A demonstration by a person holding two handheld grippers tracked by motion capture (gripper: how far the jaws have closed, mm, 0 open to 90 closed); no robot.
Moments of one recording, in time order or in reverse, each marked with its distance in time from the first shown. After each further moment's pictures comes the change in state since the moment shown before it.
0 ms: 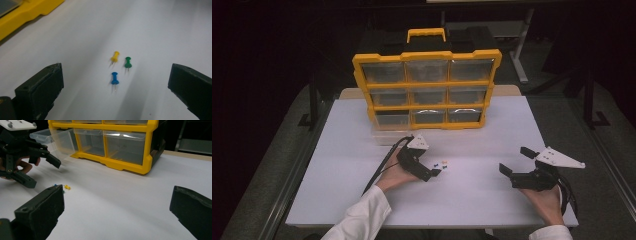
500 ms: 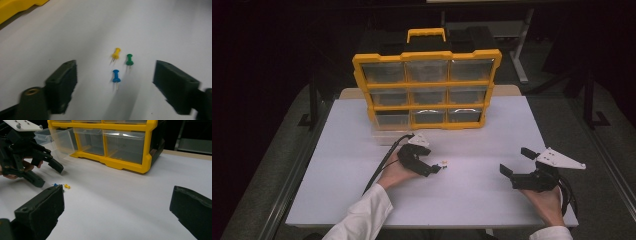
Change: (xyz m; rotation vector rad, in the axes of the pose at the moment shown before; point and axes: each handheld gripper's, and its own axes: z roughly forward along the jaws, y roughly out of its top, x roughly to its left) left arm 0.009 0.000 0.002 0.044 -0.020 -0.030; right arm 0.001 -0.001 -0.001 0.004 -0.005 0.000
